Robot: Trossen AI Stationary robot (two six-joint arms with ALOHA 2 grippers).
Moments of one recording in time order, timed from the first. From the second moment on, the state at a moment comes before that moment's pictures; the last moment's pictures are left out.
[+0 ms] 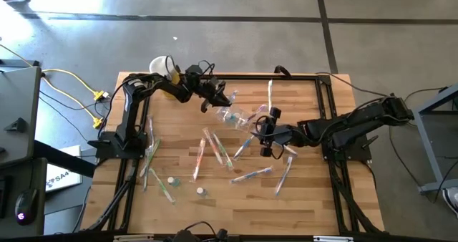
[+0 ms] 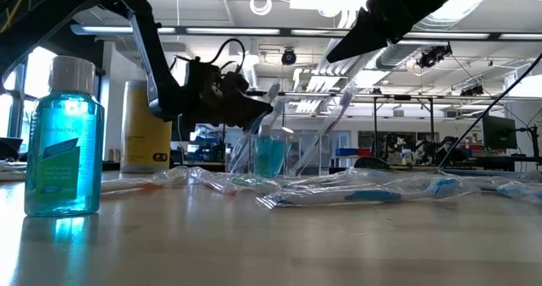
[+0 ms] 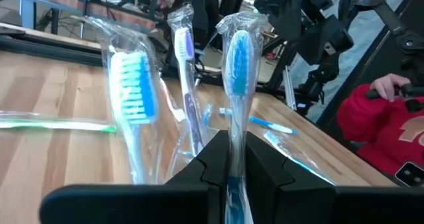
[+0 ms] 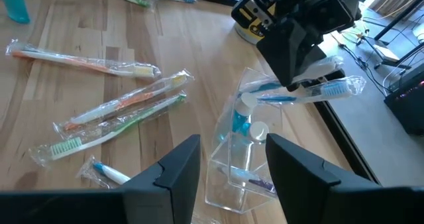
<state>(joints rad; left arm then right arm) 0.69 2.06 0.95 1.12 1.20 -0.27 0.18 1.30 0.80 -0.07 0.54 -0.03</state>
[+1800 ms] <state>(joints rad) 0.69 2.06 0.95 1.02 1.19 -0.26 0.13 1.30 0.80 -0.08 0.49 -0.02</state>
